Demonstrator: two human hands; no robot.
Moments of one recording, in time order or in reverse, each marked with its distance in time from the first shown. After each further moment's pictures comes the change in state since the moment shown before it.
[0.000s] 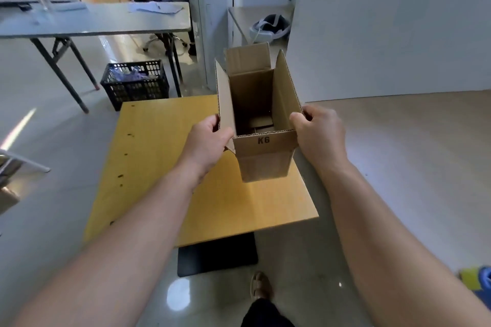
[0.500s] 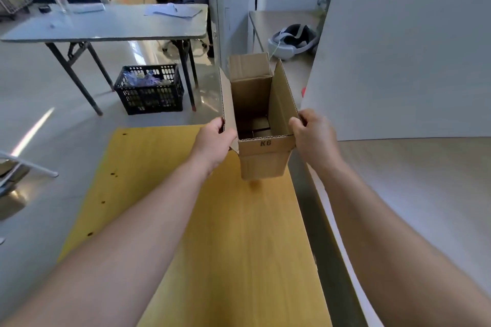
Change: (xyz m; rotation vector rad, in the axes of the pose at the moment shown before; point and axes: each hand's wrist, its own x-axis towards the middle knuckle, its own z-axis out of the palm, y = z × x) left_hand 0.195 0.003 0.037 0.124 0.090 -0.089; right_hand 0.204 0.045 0.089 0.003 -0.186 -0.002
